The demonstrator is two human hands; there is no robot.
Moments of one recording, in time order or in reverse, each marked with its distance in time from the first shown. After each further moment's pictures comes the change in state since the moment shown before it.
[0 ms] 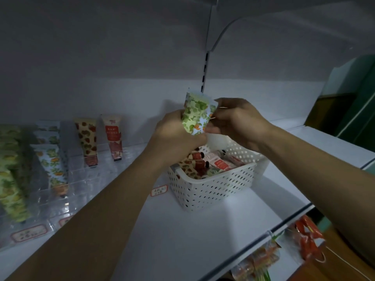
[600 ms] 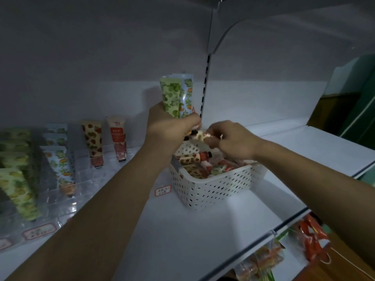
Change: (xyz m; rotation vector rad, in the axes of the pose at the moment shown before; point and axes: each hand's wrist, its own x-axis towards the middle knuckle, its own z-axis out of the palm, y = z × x) left_hand -0.005 0.022 -0.010 -0.350 0.278 -0.121; right_hand -0.005 0.023 0.000 -1.095 -0.075 -0.057
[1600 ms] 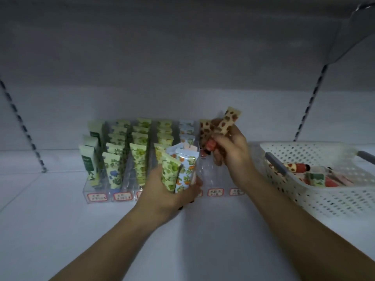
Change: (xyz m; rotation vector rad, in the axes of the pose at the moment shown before) left_hand -0.125 -0.047 -0.200 0.042 0.013 -0.011; right_hand 0.017 -0.177 0.137 1.217 0.157 -0.292
